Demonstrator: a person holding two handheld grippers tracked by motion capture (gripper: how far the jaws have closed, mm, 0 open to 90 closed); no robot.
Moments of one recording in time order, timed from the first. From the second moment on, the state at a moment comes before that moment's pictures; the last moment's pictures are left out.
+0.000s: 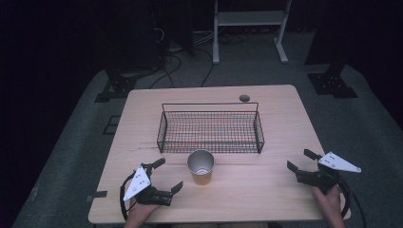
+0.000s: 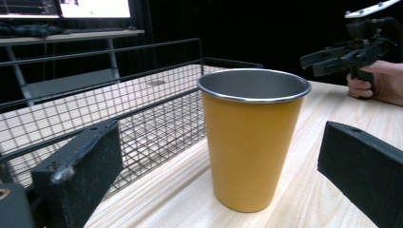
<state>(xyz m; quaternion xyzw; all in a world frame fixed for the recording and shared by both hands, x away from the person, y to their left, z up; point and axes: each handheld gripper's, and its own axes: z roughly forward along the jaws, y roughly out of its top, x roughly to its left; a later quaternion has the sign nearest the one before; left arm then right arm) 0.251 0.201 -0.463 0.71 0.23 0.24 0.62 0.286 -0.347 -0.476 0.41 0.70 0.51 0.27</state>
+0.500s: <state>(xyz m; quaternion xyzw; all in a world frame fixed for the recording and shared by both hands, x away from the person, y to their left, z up) 0.249 0.192 -0.463 0.72 0.21 0.22 0.63 0.286 -0.347 -0.476 0.41 0.70 0.51 0.27</state>
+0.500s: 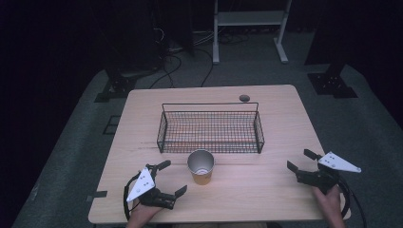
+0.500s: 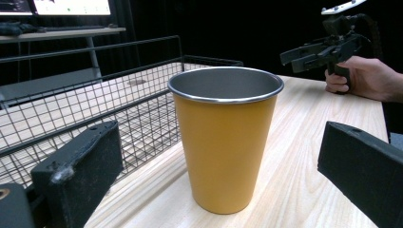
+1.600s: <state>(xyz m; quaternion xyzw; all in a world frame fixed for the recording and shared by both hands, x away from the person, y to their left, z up) 0.257 0.159 -0.464 0.75 0.19 0.19 0.61 0.286 -0.346 -0.476 0.41 0.70 0.51 0.28</state>
